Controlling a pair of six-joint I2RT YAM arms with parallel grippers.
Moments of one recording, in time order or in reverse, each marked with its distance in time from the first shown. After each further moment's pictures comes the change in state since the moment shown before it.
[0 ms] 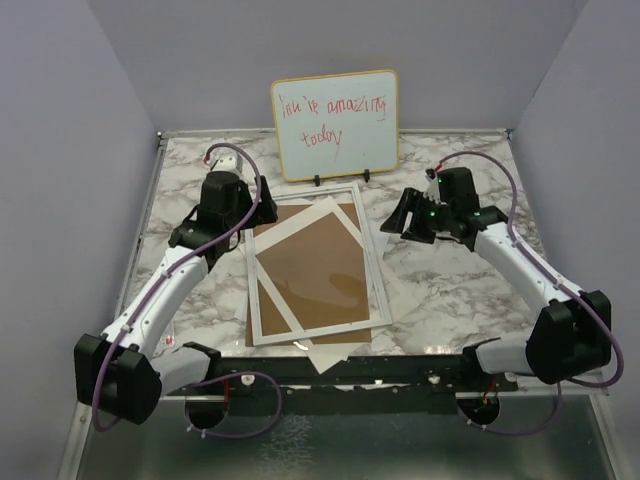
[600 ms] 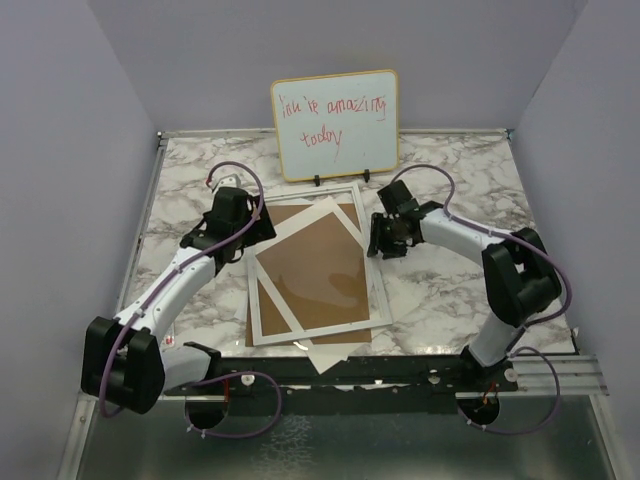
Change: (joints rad) left arm 0.000 0.053 -0.128 -0.021 -0.077 -0.131; right arm 0.230 0.368 0.057 -0.027 0.304 0.003
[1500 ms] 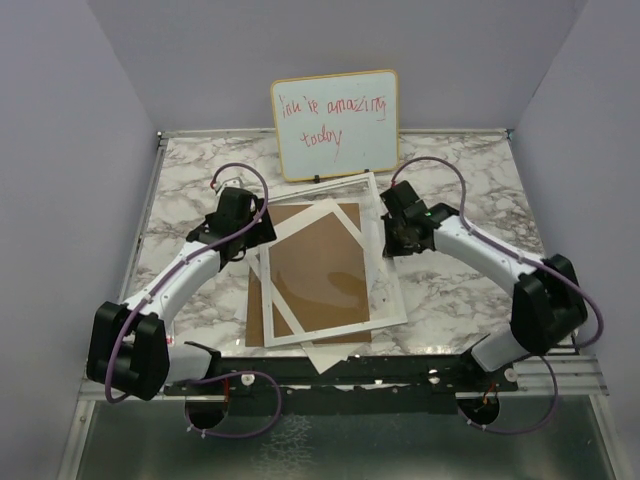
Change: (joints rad) left arm 0.000 0.077 -0.003 -0.008 -0.025 0.012; right arm 0.064 -0.083 0.040 -0.143 0.180 -0.111
